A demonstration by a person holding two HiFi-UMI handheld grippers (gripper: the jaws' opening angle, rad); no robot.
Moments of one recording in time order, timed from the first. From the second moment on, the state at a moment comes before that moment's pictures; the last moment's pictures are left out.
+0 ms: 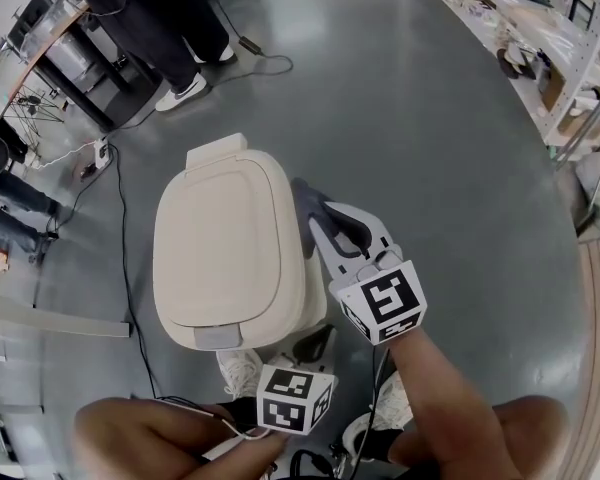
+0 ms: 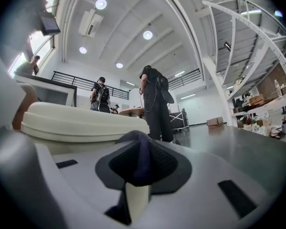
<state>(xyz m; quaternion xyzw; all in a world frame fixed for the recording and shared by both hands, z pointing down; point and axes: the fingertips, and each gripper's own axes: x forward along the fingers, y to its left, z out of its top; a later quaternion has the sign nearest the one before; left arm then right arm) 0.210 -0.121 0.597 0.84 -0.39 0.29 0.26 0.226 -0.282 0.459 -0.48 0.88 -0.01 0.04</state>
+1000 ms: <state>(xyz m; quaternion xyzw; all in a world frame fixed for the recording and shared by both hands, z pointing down) 0.203 -0.104 0.635 0.83 -0.37 0.32 0.28 0.219 -0.298 0.543 -0.48 0.87 -0.07 -0.01</state>
